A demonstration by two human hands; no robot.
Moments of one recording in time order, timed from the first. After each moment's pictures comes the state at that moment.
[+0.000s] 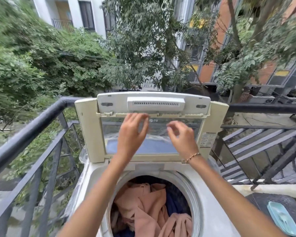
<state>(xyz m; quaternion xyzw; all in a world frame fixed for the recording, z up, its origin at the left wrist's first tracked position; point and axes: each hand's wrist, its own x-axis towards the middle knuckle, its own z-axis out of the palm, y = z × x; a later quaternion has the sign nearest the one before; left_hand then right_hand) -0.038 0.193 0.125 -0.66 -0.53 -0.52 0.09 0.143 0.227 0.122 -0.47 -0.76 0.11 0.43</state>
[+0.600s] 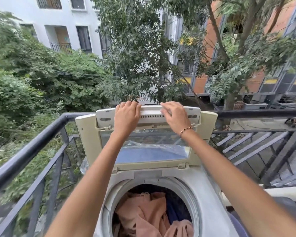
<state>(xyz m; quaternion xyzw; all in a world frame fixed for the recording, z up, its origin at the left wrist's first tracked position) -0.052 0.227 0.199 -0.66 -0.66 -0.33 0.13 0.136 0.251 0.207 -0.48 -0.79 0.02 0.39</state>
